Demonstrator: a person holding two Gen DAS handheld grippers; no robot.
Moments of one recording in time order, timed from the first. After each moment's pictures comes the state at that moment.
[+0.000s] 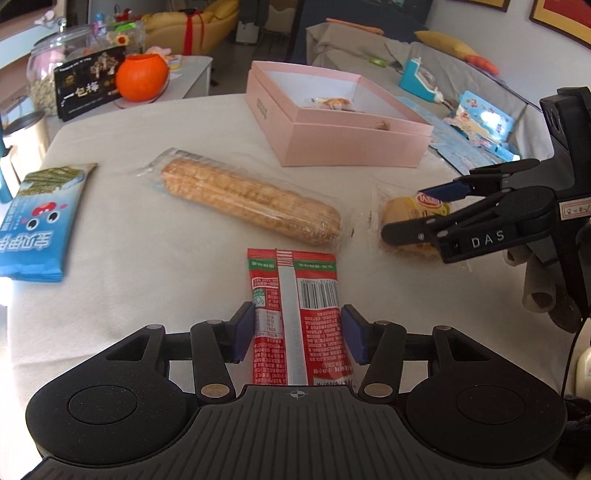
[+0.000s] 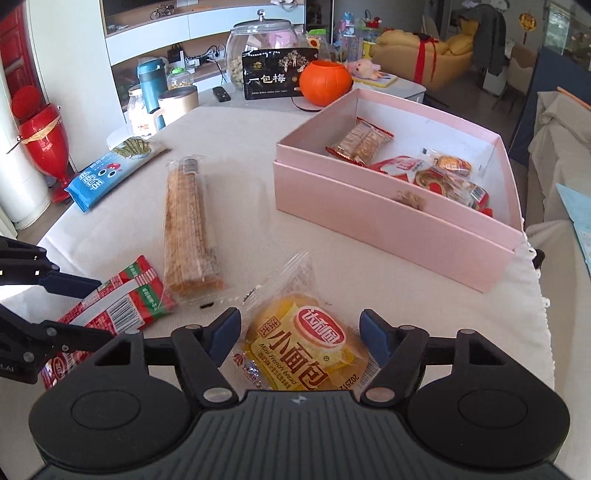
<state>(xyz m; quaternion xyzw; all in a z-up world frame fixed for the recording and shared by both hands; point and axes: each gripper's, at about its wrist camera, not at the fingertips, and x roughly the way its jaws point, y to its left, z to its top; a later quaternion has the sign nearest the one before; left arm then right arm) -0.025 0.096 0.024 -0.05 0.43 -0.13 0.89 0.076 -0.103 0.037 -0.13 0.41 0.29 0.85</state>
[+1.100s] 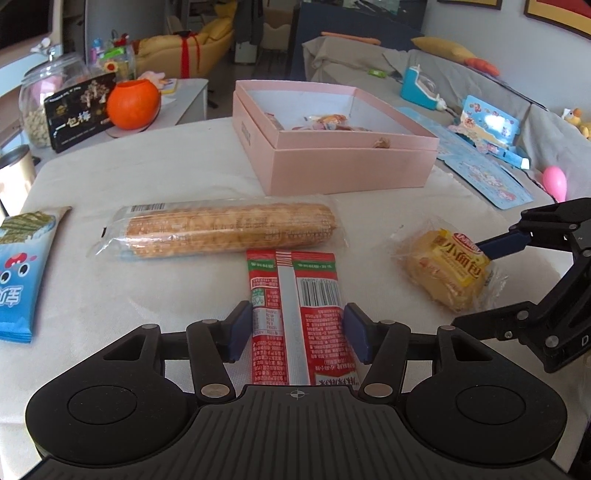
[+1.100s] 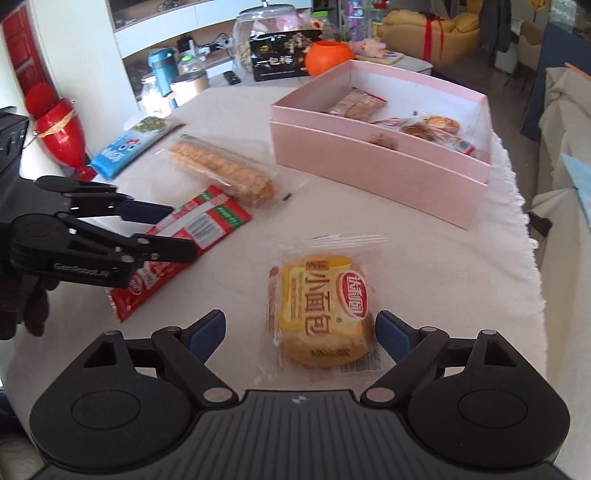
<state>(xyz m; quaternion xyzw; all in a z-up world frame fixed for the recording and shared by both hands) 0.009 0.069 0.017 -0.02 0.40 -0.12 0.91 0.050 -0.141 0.040 -0.12 0.44 0.33 0.83</state>
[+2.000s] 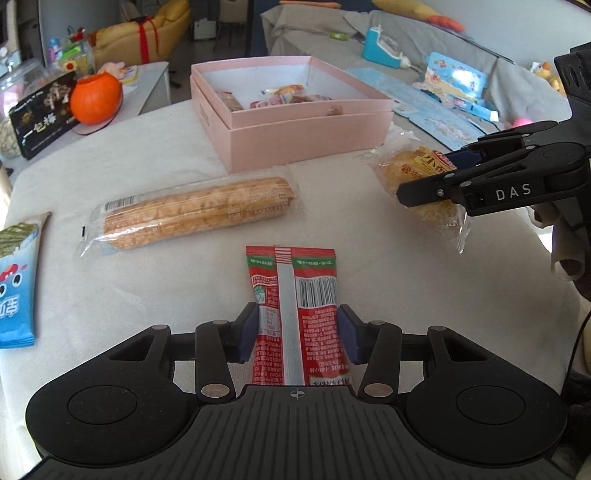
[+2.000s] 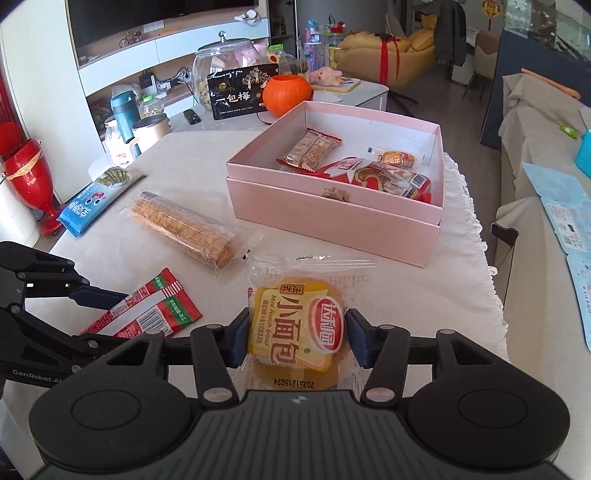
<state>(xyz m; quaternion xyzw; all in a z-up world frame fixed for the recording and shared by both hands) -0.006 0.062 0.033 0.03 0.44 -0.17 0.88 0.068 -0.148 0.061 -0.09 0.40 0.26 0.87</state>
